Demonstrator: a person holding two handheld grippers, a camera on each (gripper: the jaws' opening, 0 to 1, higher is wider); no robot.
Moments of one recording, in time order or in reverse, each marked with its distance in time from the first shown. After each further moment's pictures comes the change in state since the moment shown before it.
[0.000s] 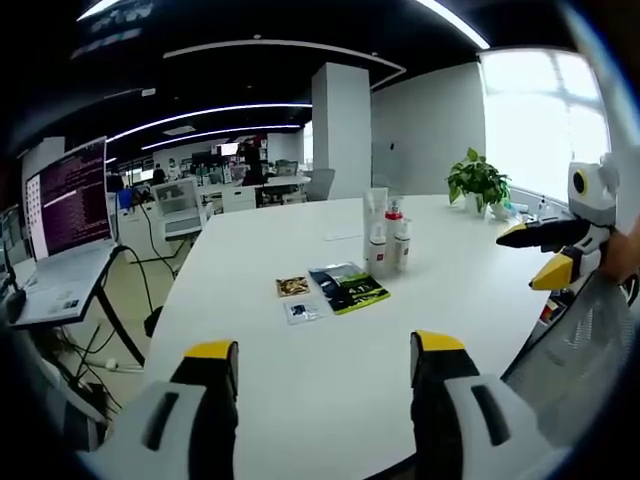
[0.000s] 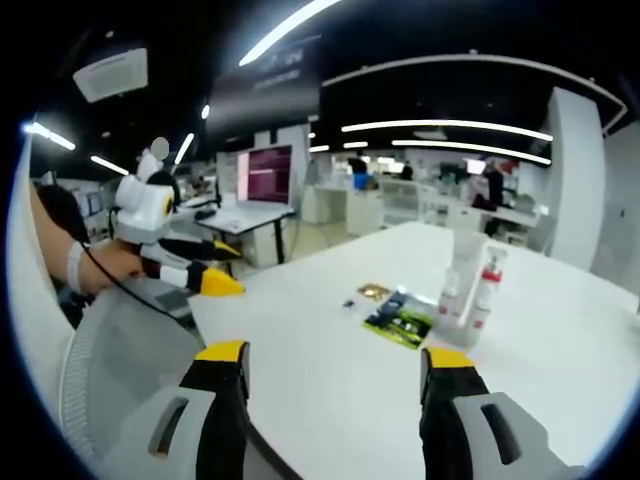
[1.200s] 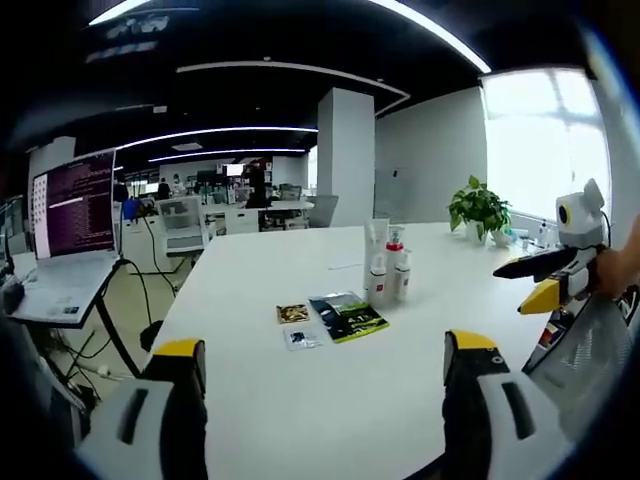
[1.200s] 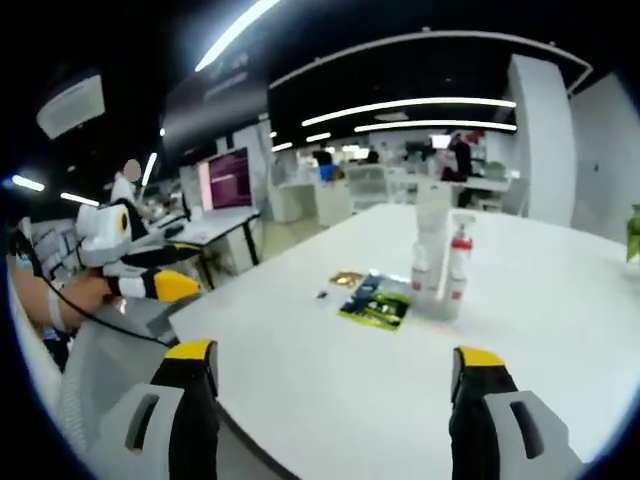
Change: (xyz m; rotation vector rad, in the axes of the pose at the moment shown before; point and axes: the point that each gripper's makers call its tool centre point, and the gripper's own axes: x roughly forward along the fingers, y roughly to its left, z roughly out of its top) left arm -0.002 0.000 0.024 -0.041 -0.124 0.002; right arm 0.001 -0.037 -0.012 0.179 0.030 -0.114
